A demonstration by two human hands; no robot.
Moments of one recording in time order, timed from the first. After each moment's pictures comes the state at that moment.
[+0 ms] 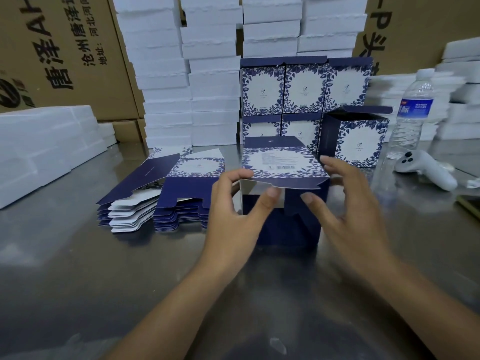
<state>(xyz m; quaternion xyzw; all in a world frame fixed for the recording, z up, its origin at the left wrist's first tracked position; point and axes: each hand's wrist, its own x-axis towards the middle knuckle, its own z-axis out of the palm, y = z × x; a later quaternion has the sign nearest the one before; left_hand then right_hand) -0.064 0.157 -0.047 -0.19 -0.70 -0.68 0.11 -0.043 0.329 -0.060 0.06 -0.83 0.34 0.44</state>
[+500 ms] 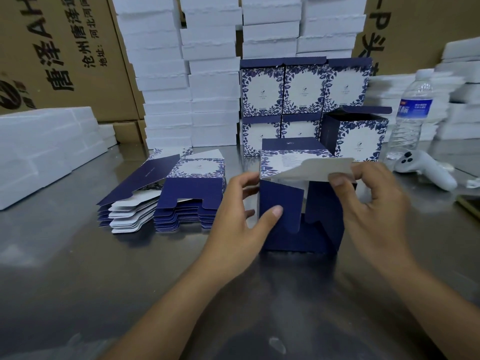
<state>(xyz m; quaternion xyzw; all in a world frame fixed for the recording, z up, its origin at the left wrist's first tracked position) -0.078 0.153 -0.064 -0.30 -0.73 -0.60 0.08 -0.039 0.337 -0.046 0.05 -0.76 0.35 0.54</state>
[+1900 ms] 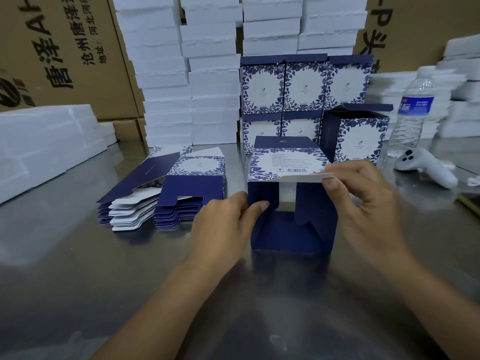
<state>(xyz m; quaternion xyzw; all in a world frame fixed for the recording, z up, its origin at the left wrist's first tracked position) -0.084 0.142 -0.057 -0.24 -0.88 -0.33 0.26 -0.037 0.331 -0.047 0.12 -0.77 0.41 0.48</state>
